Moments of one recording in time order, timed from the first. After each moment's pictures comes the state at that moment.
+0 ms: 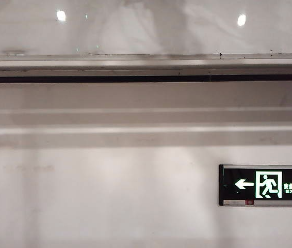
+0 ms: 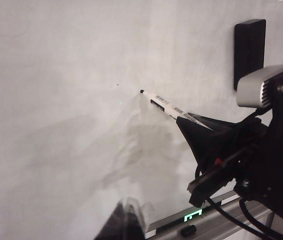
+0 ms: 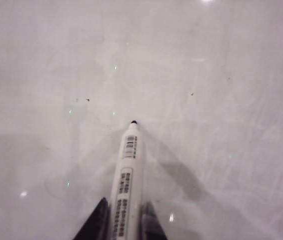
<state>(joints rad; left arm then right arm) -0.48 1.23 1.77 -0.37 0.03 0.05 0.65 1.83 2.10 0.06 0.41 -0.18</state>
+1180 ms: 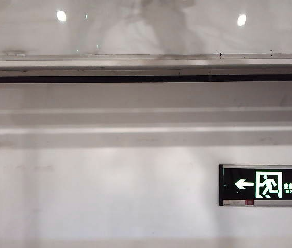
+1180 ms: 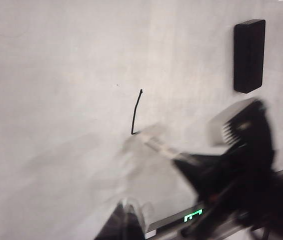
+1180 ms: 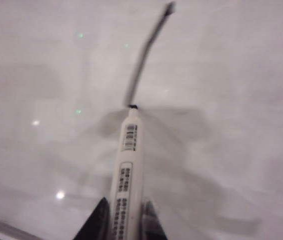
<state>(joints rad) -0.48 1.23 1.77 -0.37 0.03 0.05 0.66 1.81 2.11 -0.25 0.42 -0.13</state>
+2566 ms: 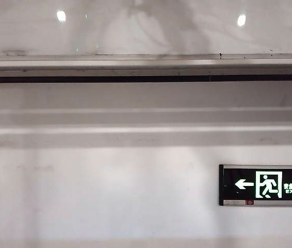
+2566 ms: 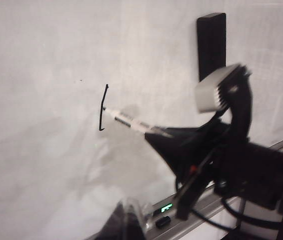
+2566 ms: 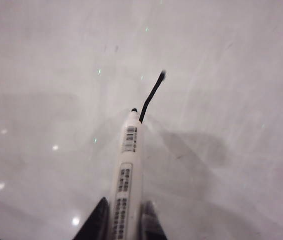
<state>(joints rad) -0.48 1.23 1.77 -0.39 0.14 0.05 0.63 1.78 2.11 -0.19 0.29 -0.13</state>
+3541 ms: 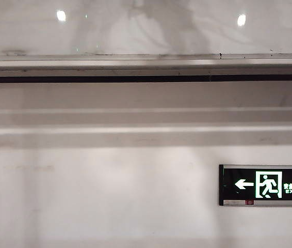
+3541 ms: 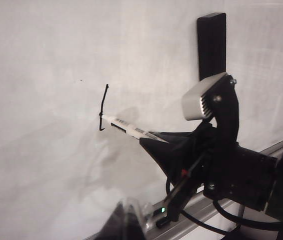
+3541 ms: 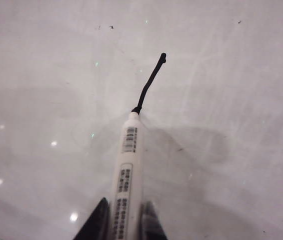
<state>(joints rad) -0.48 1.23 1.77 -0.39 0.14 0.05 0.62 1.81 2.11 -0.18 0.28 -0.13</state>
